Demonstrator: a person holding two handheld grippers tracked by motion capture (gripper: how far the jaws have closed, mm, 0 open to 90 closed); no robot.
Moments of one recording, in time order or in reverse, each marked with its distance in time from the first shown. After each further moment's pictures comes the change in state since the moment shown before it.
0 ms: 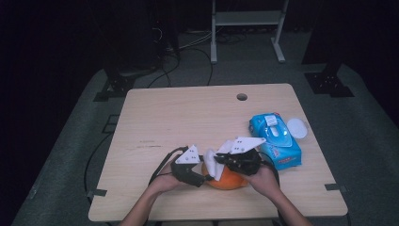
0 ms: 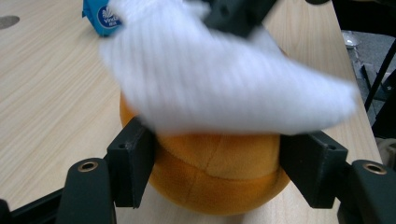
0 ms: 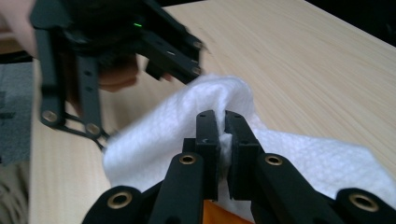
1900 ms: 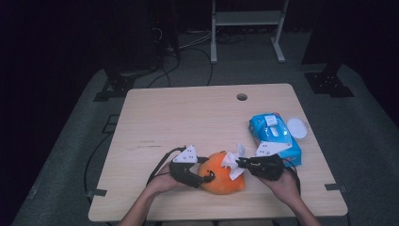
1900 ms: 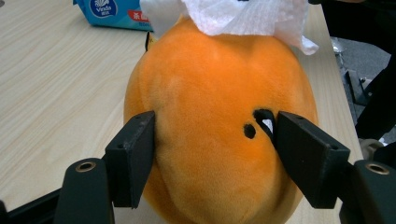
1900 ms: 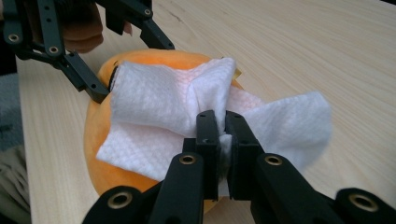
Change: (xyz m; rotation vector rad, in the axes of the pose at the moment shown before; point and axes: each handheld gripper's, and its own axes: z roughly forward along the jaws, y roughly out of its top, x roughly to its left) left arm 0.001 -0.004 -0.003 0.001 -0.040 -0.051; right arm -0.019 -0.049 -0.039 0.021 -0.044 0.133
